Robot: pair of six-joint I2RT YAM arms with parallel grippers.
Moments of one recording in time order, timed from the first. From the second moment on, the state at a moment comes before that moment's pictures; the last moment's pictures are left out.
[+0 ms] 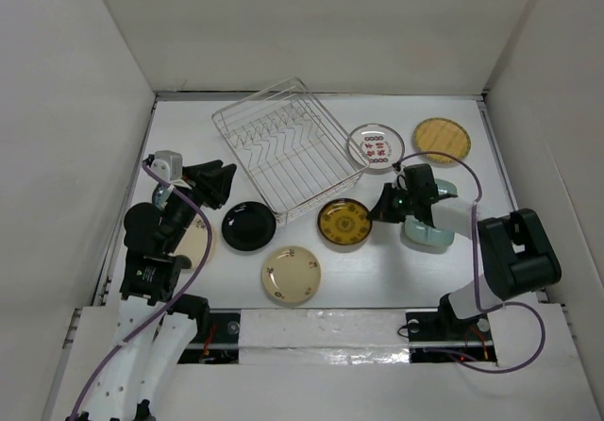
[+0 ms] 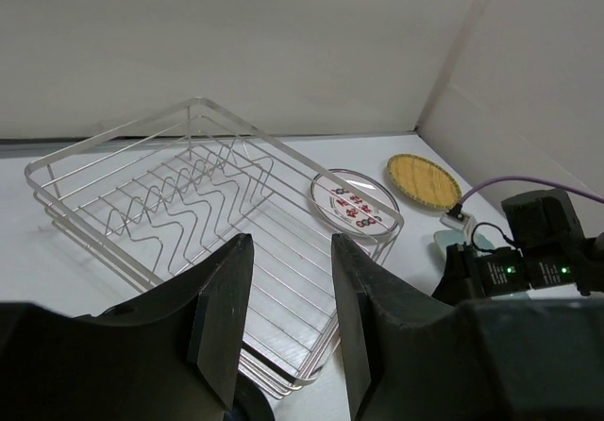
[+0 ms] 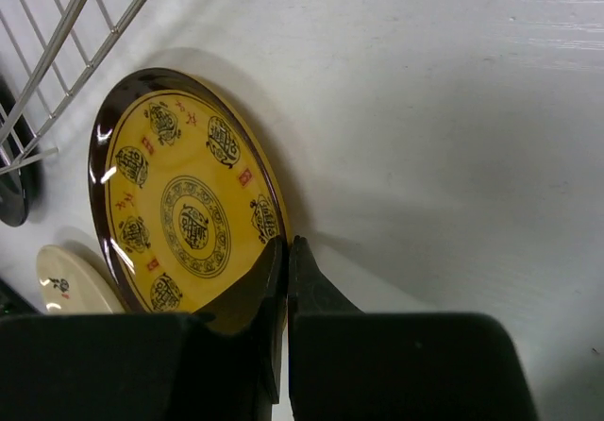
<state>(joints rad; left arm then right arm) -0.20 0.52 0.66 0.02 0.26 -0.34 0.25 1.54 0.67 -0.02 -0.38 0.49</state>
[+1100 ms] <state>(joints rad) -0.21 0.51 0.66 -0.01 0.10 -0.37 0.56 2.06 1.94 -0.14 0.59 0.05</state>
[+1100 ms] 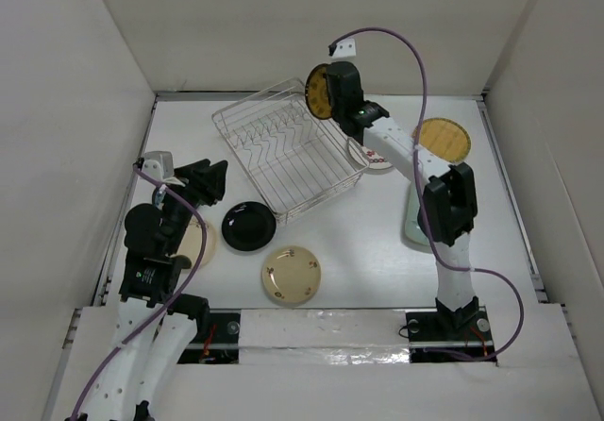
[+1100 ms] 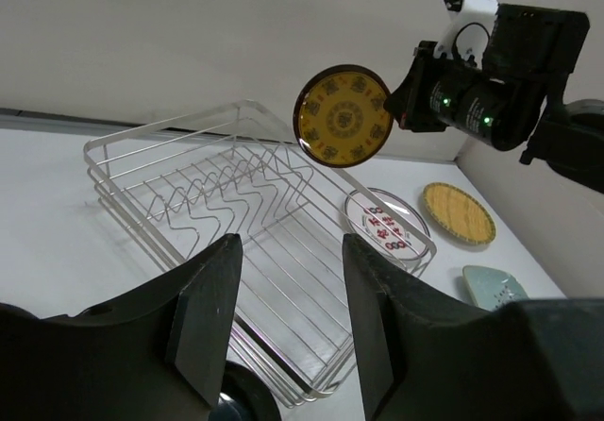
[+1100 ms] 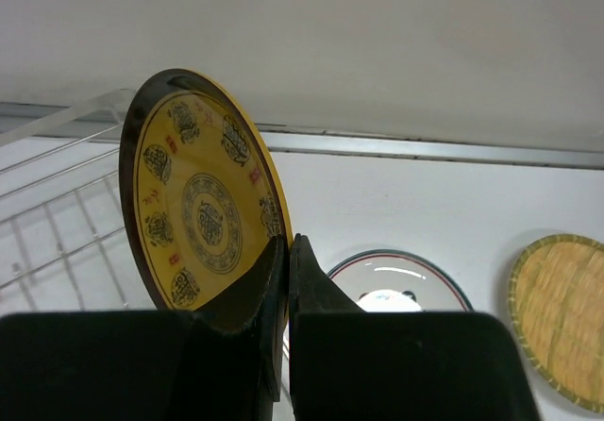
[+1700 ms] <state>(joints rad) -0.26 0.53 0.68 -0.05 0.00 -0.42 0.65 2.33 2.19 -0.12 0.79 -0.17</state>
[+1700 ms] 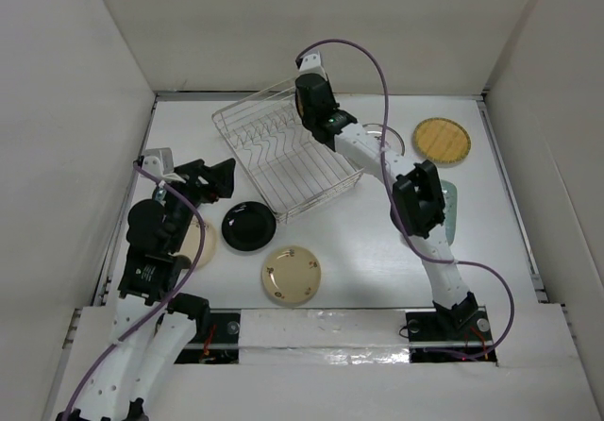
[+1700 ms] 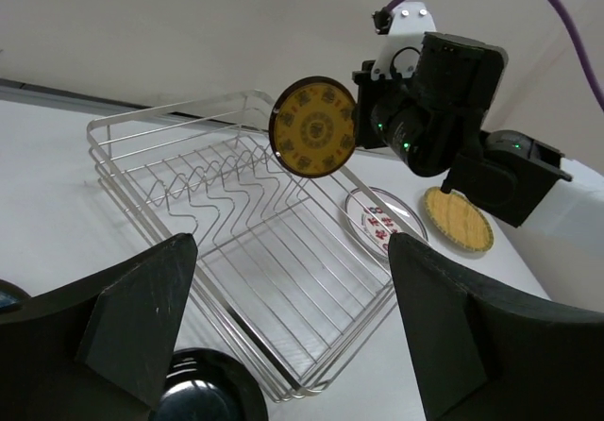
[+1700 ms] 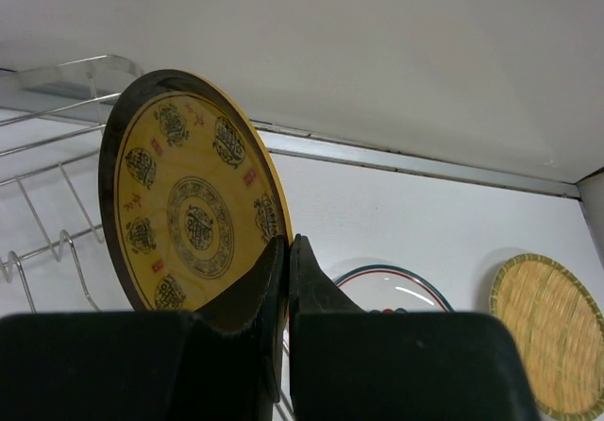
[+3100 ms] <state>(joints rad) -0.27 0.64 1.00 -0.01 -0.09 -0.78 0.69 1.51 1.21 0.09 0.16 0.23</state>
